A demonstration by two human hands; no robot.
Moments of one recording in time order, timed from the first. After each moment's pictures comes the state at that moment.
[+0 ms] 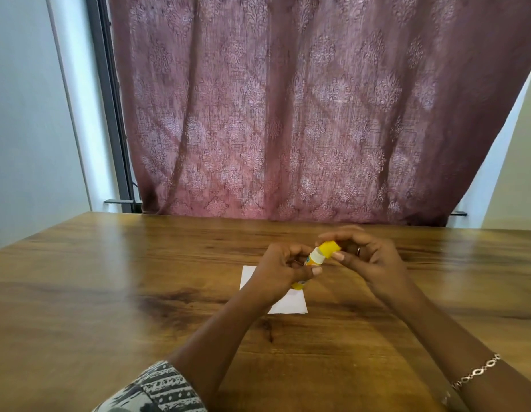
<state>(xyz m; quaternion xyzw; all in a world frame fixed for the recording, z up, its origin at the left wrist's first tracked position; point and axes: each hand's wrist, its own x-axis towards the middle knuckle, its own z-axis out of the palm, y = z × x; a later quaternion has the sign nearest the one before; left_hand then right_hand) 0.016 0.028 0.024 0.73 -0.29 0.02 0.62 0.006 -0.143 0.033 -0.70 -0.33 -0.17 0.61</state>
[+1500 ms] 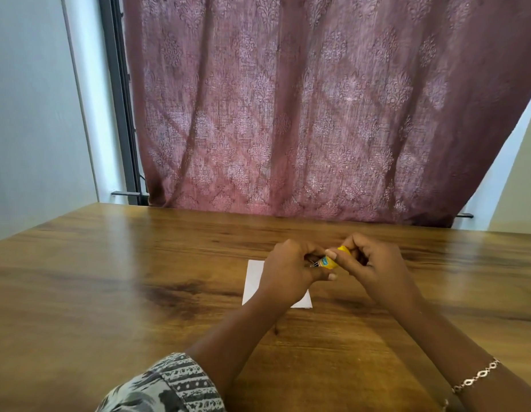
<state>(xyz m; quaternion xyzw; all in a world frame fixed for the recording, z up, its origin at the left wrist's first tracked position) 0.011 0.017 0.022 0.82 -0.24 0.16 0.49 0.001 -0.136 0.030 -0.83 -0.23 -0.32 0.39</state>
